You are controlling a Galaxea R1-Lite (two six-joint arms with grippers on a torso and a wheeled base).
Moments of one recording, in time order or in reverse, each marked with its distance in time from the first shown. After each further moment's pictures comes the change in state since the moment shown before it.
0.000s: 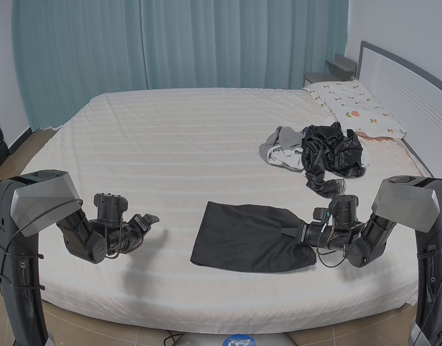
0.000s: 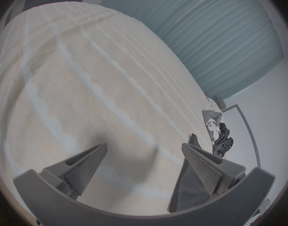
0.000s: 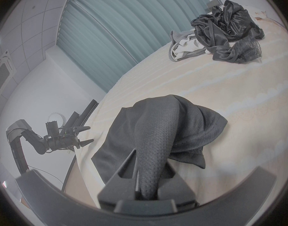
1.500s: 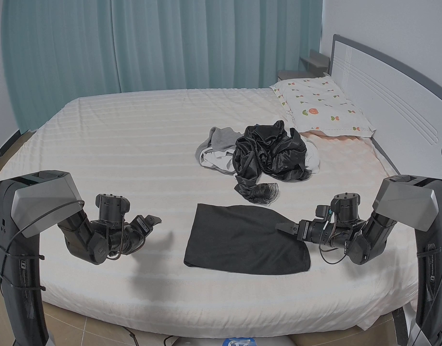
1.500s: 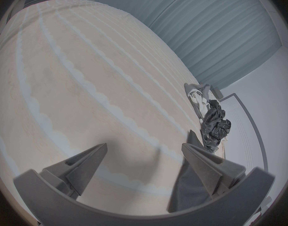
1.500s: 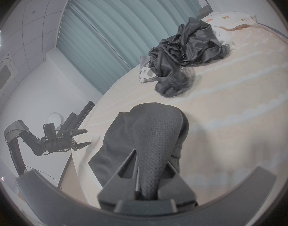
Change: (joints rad) left arm -0.002 0.001 0.001 0.000 0.000 0.002; right arm -0.018 0.011 -0.013 0.002 -0.010 -0.002
